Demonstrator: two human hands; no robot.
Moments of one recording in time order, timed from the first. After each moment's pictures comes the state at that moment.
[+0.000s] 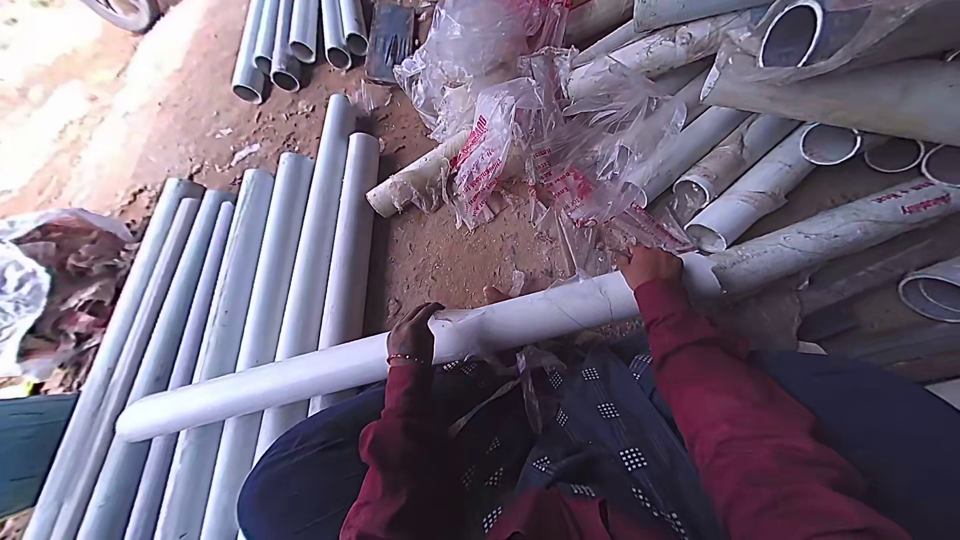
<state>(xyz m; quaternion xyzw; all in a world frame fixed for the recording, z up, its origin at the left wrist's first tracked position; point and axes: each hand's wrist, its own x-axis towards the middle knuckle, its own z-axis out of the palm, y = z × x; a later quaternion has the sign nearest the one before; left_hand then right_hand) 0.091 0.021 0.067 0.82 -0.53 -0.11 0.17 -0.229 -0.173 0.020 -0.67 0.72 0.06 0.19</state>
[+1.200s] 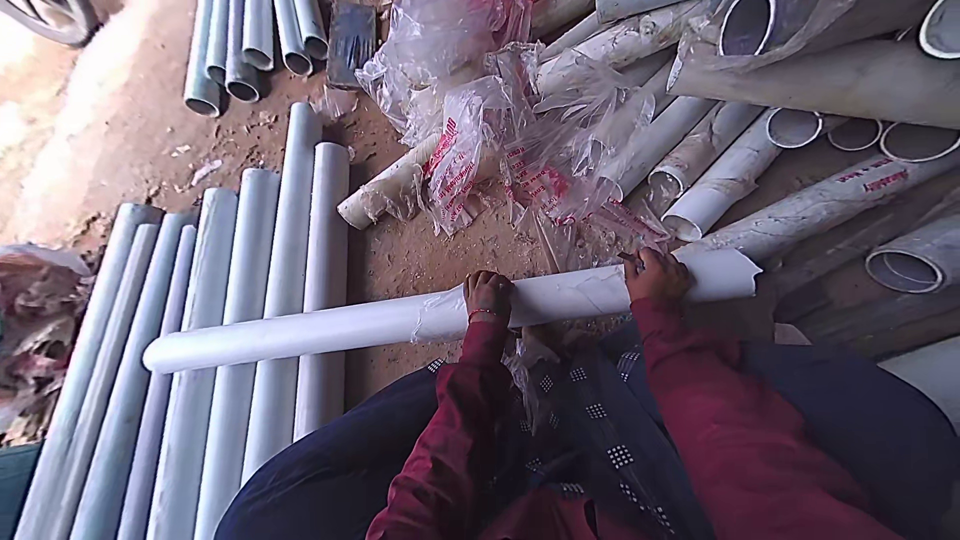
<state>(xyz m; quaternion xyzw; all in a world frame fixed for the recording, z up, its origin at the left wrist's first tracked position) -0.011 -0.094 0.035 0.79 -0.55 -0.27 0.03 -0.269 -0.139 -0.025 -0.65 0.71 -0.25 0.03</state>
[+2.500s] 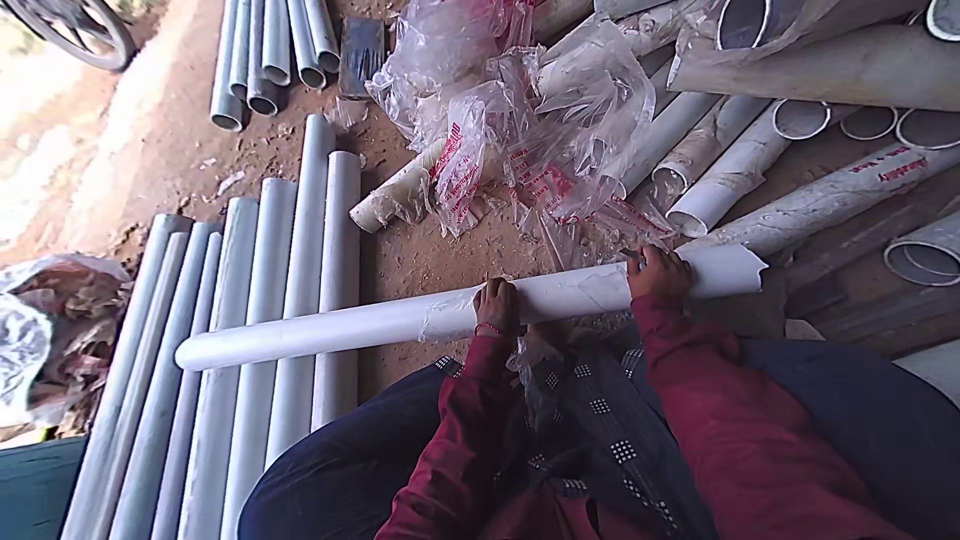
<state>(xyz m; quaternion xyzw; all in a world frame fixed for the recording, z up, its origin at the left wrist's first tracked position) -0.019 -0.065 0.028 0.76 -0.59 -0.25 0.05 -0.268 -0.136 -0.027 -0.64 0.73 -0.25 0.03</state>
